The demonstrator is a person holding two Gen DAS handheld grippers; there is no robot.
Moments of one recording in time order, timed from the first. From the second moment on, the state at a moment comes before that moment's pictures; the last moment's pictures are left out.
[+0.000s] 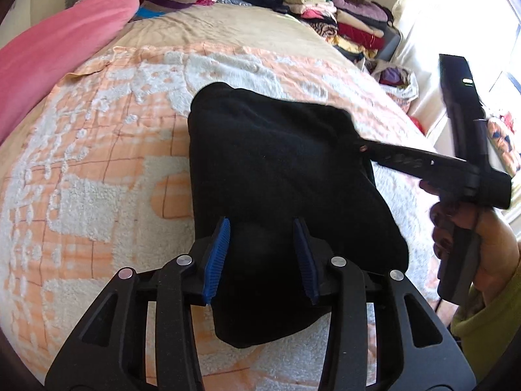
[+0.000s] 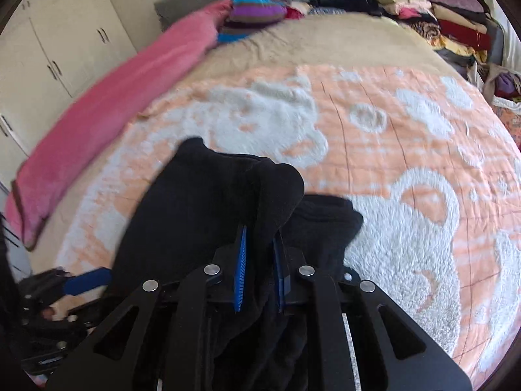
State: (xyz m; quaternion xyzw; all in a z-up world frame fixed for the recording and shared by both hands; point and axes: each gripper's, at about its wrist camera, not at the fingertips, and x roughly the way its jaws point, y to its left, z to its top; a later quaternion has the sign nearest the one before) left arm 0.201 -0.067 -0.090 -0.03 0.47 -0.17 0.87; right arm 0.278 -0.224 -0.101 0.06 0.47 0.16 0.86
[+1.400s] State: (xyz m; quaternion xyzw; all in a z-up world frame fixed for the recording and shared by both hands) left arm 0.183 -0.067 -0.098 0.01 0.49 -0.16 0.86; right arm 0.167 -0.265 -0.070 0.10 0.44 0.20 0.87
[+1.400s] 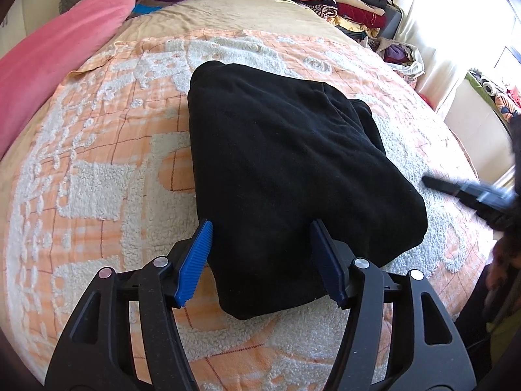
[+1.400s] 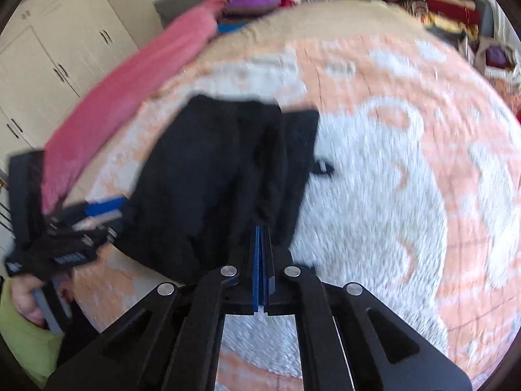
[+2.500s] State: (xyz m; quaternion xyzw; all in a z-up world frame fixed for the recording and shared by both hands) left arm 0.178 -0.055 -0.071 -0.01 0.47 -0.15 0.87; right arm 0.162 -0.252 -0.059 0.07 0.42 0.18 0.89
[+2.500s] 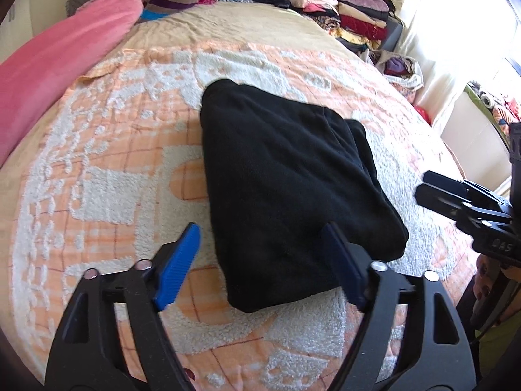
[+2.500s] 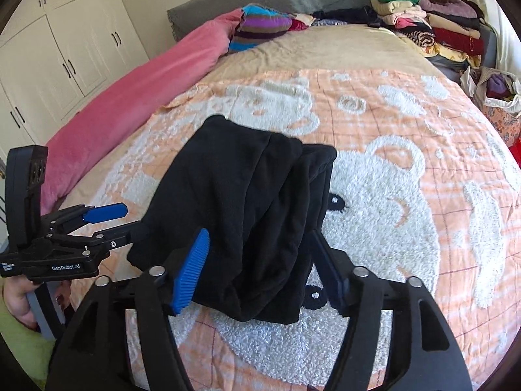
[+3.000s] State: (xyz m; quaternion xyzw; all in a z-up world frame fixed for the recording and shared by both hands) left arm 0.181 -0.025 -0.050 -0.02 0.45 -0.10 0.89; right arm 0.162 -0.288 -0.034 0.10 0.38 0.14 0.91
